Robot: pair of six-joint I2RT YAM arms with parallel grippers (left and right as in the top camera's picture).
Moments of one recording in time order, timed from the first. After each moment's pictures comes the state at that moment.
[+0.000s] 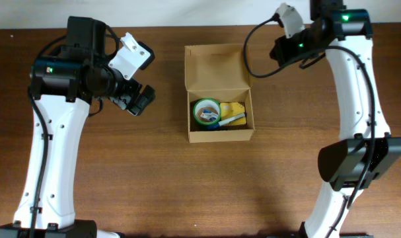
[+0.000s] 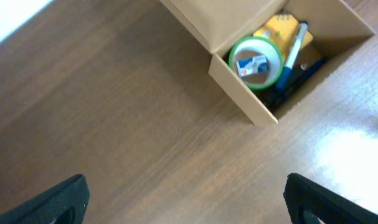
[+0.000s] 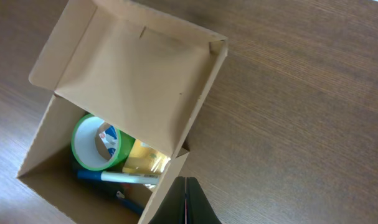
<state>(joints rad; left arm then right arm) -0.11 1.61 1.85 -1.31 0.26 0.54 0.01 2.08 2.24 -1.31 -0.41 -0.32</state>
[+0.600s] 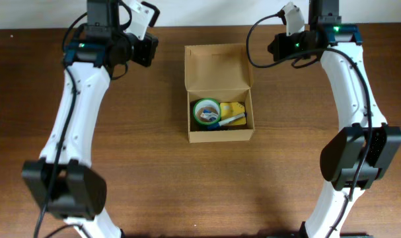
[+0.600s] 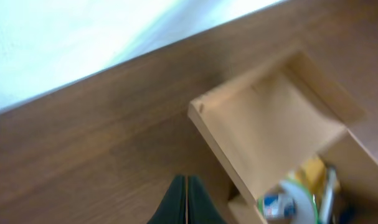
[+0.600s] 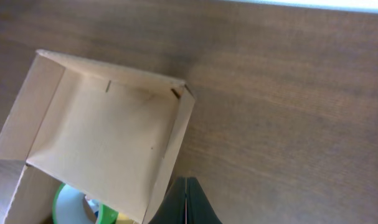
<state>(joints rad) -0.10 1.90 1.85 -0.73 0.40 0.21 -0.01 2.08 1.99 -0.90 -0.44 -0.10</state>
